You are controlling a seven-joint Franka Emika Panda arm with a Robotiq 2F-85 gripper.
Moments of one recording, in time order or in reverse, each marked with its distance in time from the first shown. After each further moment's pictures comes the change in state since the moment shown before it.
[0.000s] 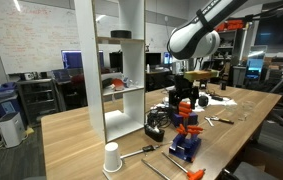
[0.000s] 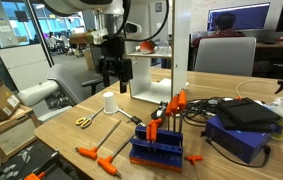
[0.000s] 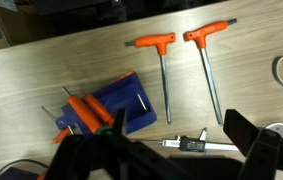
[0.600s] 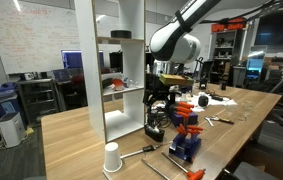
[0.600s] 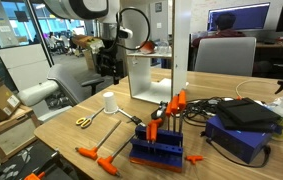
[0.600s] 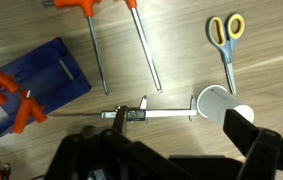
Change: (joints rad) arm 0.091 0.127 0.049 0.077 0.229 0.180 0.031
